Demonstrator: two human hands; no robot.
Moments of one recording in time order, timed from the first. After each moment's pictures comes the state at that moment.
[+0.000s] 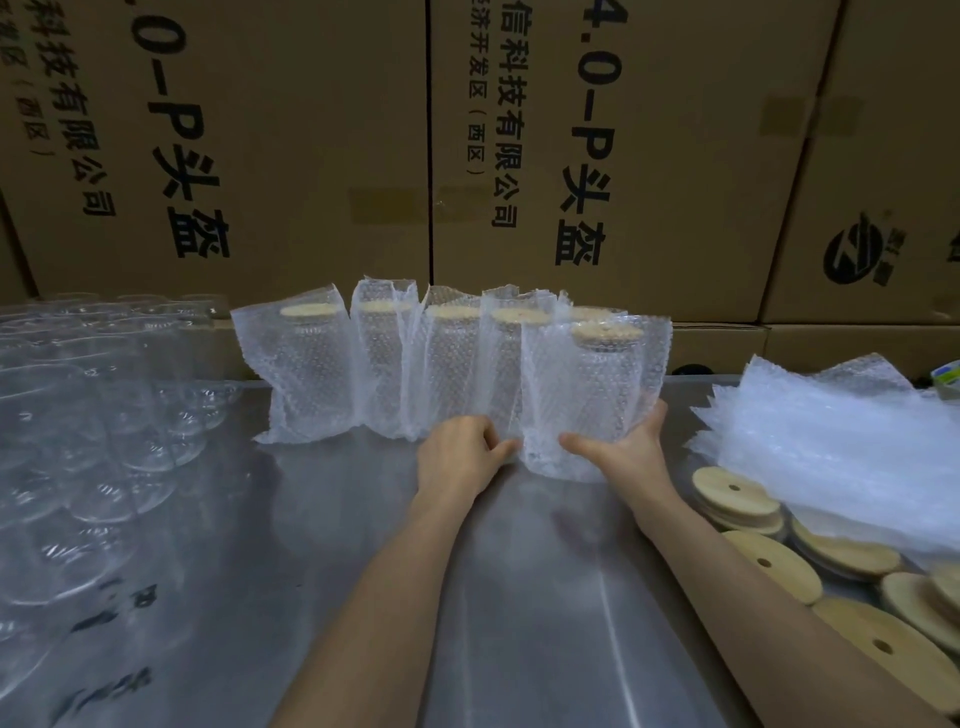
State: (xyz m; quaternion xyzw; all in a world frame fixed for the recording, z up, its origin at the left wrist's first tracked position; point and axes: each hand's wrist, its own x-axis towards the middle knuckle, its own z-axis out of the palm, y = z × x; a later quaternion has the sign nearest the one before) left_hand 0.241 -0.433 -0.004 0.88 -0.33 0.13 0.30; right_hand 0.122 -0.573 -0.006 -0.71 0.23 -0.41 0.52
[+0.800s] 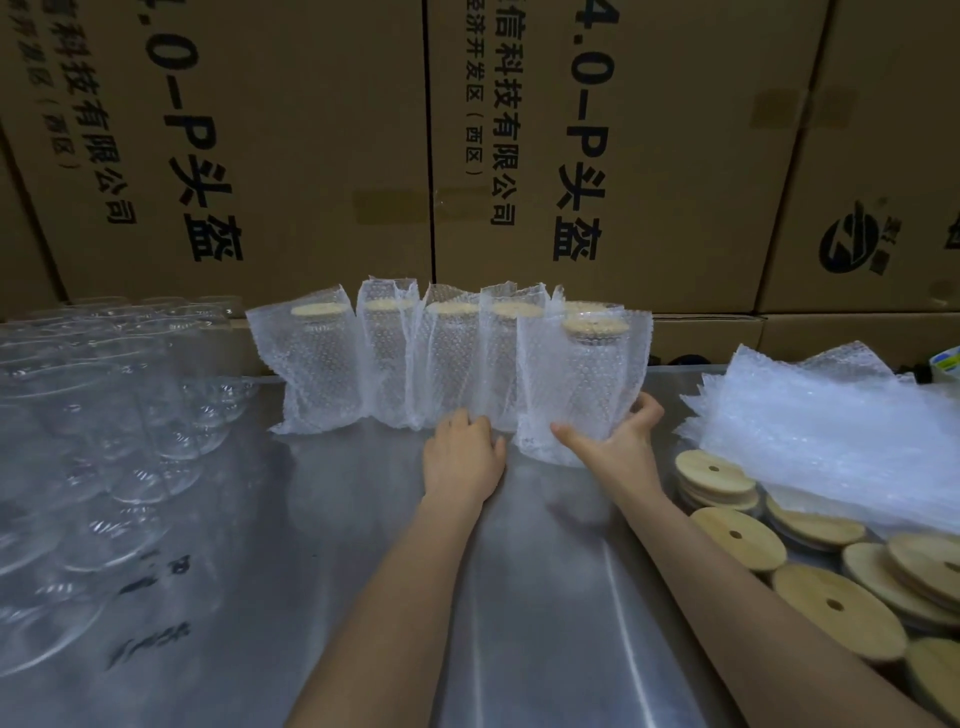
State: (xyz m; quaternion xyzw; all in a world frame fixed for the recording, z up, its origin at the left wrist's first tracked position) left_hand 0.210 -0.425 -0.008 0.91 -0.32 0.17 0.21; right_hand 0.106 -0.556 -0.010 -0.74 0.27 -0.40 0.46
